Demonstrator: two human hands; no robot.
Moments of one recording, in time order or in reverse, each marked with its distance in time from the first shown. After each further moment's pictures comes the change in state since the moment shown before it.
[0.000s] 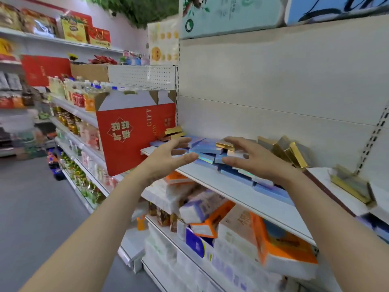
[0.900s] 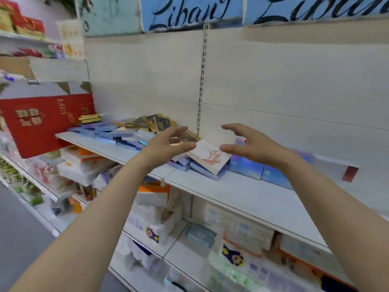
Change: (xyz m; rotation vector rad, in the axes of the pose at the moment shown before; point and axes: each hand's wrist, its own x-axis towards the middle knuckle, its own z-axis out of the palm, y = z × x) left_hand -0.112 0.313 0.411 -0.046 -0.080 0.079; right_hand -0.434 0.140 -0.313 -0.140 0.127 0.159
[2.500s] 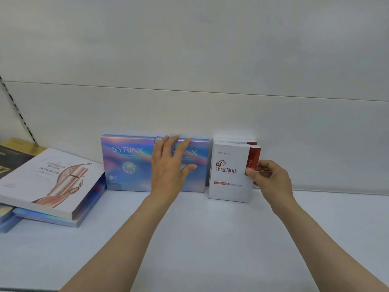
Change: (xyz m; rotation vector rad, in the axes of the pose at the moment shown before) left_hand 0.226 -0.039 0.415 0.413 0.138 0.456; right_hand -0.105 0.369 -0.062 0.381 0.837 0.804
